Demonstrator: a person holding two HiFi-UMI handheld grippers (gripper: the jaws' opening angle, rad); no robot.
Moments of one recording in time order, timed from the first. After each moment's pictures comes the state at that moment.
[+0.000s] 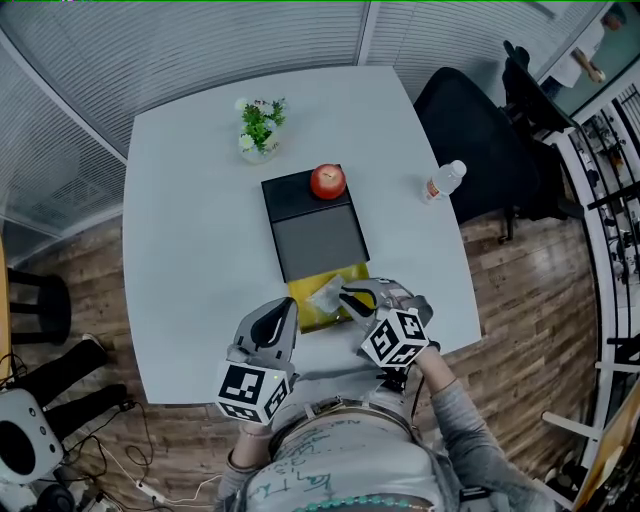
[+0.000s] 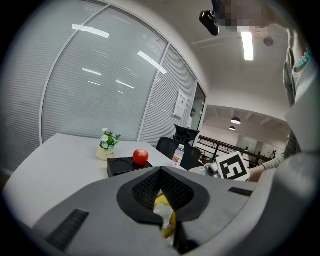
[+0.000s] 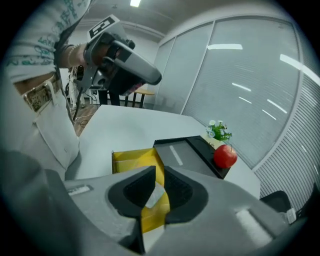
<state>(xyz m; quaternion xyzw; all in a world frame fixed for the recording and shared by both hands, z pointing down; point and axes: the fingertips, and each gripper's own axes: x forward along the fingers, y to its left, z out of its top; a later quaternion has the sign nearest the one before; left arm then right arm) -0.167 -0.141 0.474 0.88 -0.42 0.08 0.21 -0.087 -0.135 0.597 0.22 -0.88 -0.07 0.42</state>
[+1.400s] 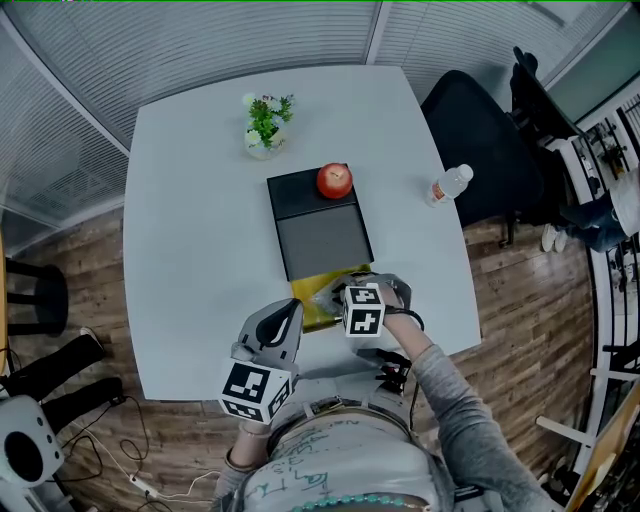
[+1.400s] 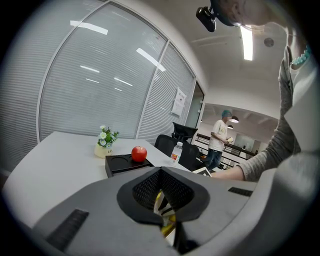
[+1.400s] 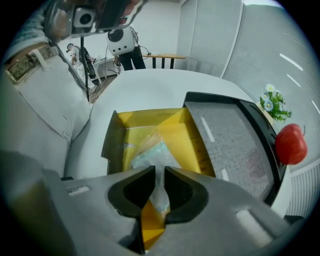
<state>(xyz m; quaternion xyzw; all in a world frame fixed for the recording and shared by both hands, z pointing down) -0.166 -0.138 0.482 0.88 -0.40 0.09 0.22 -0.106 -0.123 0.708 0.01 -0.81 0.00 0.58</state>
